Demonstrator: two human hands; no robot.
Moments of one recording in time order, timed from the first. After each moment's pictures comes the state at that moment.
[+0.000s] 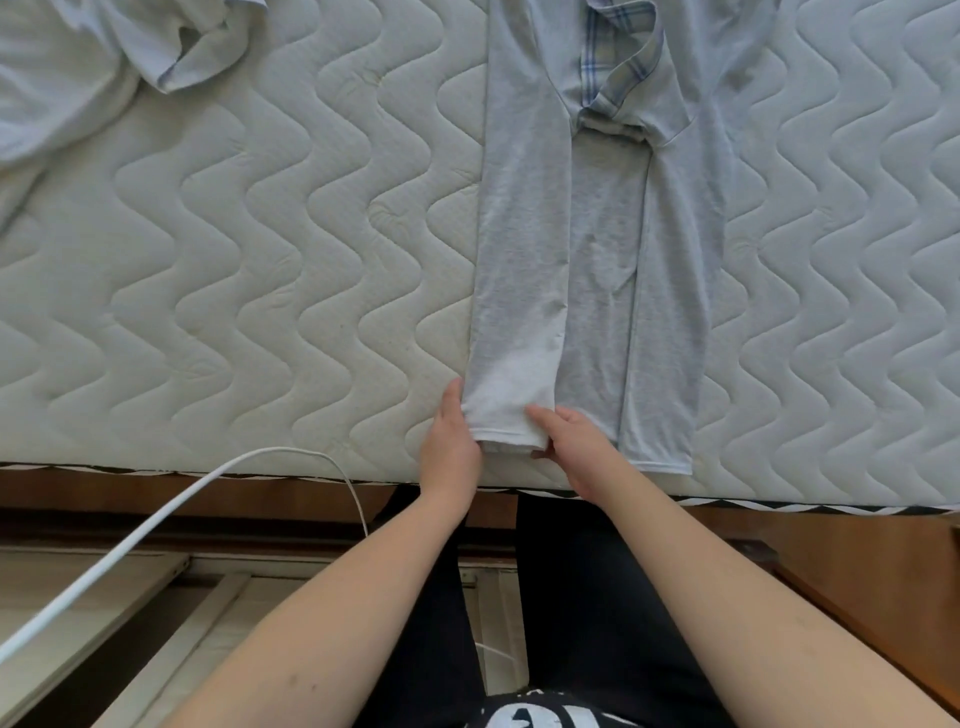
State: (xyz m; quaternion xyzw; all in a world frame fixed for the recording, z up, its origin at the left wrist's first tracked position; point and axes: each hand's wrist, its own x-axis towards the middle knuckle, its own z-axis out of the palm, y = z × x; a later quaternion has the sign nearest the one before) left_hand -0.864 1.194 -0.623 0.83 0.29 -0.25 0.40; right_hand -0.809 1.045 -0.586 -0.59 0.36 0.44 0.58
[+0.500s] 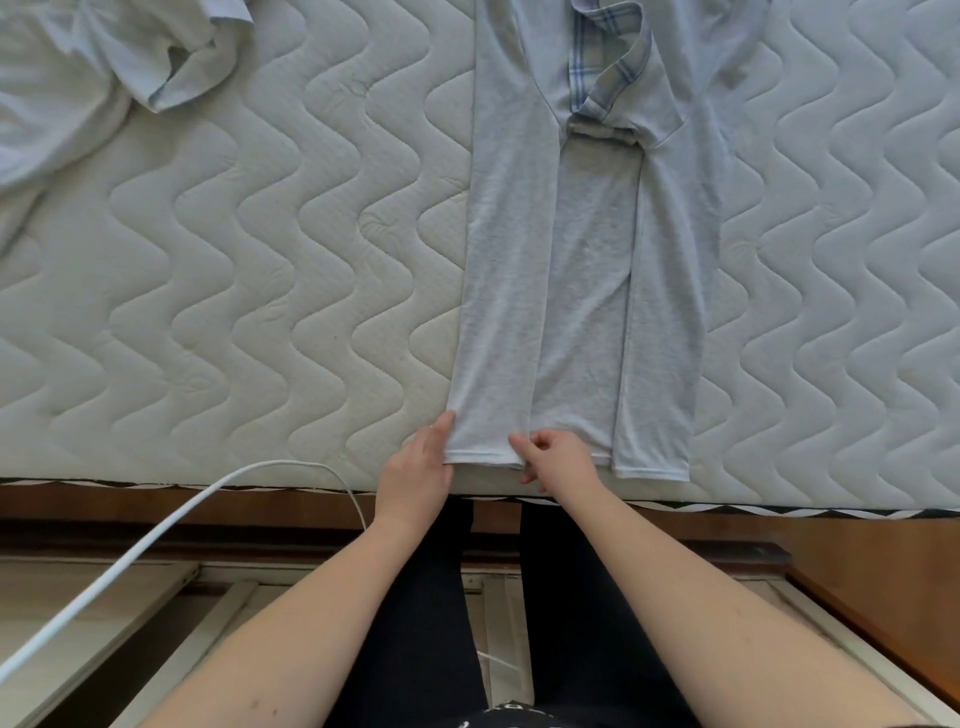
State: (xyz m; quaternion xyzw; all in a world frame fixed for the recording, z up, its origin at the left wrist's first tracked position) left_hand -0.888 1.231 -0.614 0.91 0.11 -0.28 0.28; right_hand -0.832 1.040 -0.615 -0.75 0.27 0.47 0.38
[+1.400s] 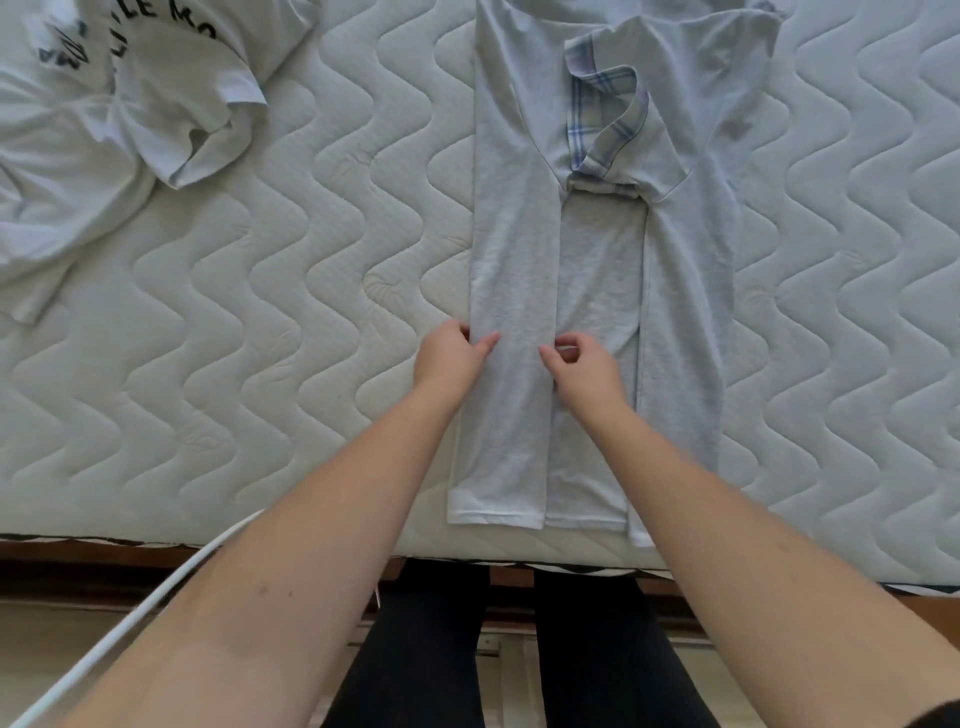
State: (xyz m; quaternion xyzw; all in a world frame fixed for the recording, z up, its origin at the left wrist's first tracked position) left_hand -0.674 1.217 -0.634 0.85 0.27 -0.27 0.36; right_hand -0.677 1.044 -0.634 -0.83 0.21 0.28 0.44
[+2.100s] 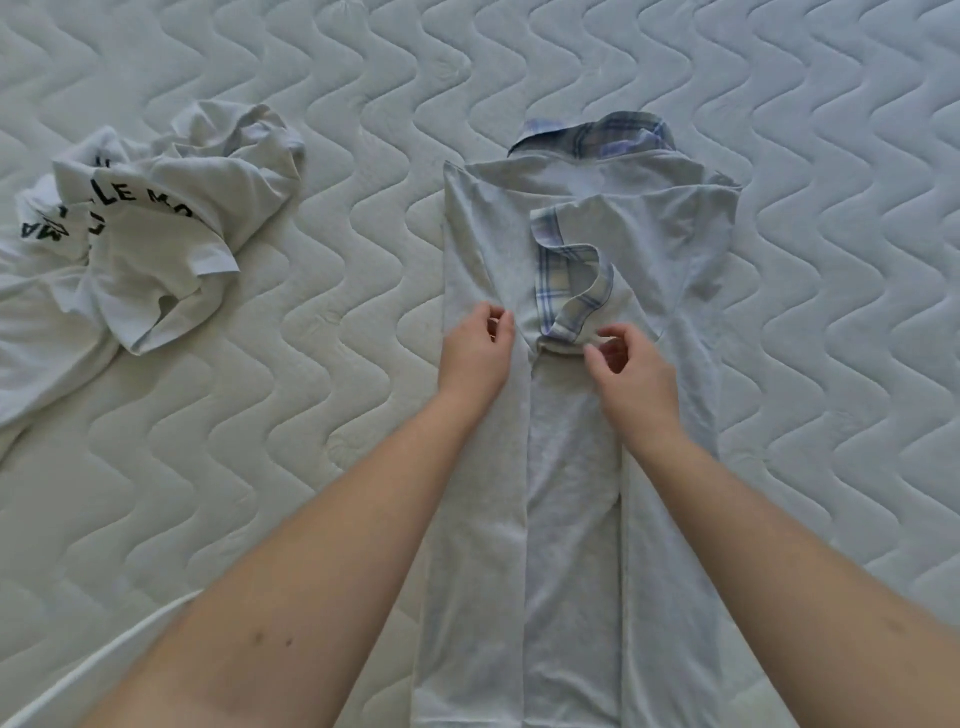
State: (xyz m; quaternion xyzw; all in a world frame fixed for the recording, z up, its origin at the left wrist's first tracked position) left_hand -0.490 1.177 -0.615 0.84 0.22 -0.11 0.48; right_hand -0.504 1.001 -0.609 -0.88 0.14 0.11 0.44
